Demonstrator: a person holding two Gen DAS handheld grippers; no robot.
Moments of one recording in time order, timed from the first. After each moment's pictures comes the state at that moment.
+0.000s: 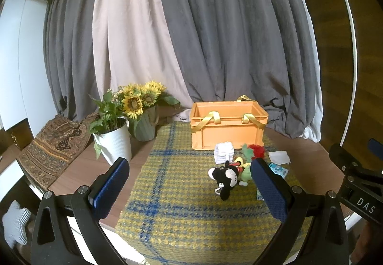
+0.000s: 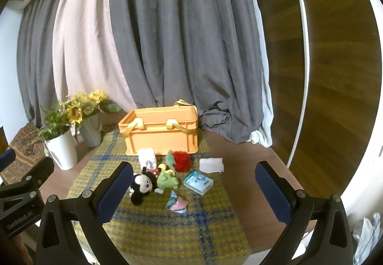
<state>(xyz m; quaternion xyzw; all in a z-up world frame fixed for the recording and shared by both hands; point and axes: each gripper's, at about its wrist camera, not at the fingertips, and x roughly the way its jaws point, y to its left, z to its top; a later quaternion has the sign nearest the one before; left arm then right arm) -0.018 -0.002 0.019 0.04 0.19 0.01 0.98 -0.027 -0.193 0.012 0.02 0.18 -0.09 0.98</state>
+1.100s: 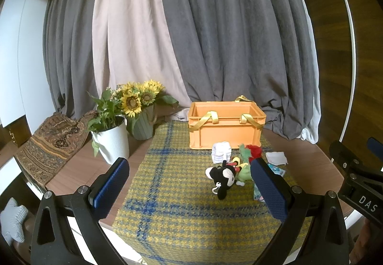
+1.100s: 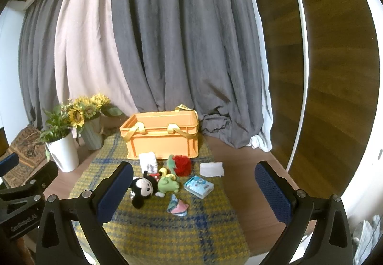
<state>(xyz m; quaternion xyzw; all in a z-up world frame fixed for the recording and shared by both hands) -0.020 -0.005 0.021 0.03 0.19 0.00 0.98 -0.029 -0.192 0.019 0.02 0.17 -0.09 0.98</state>
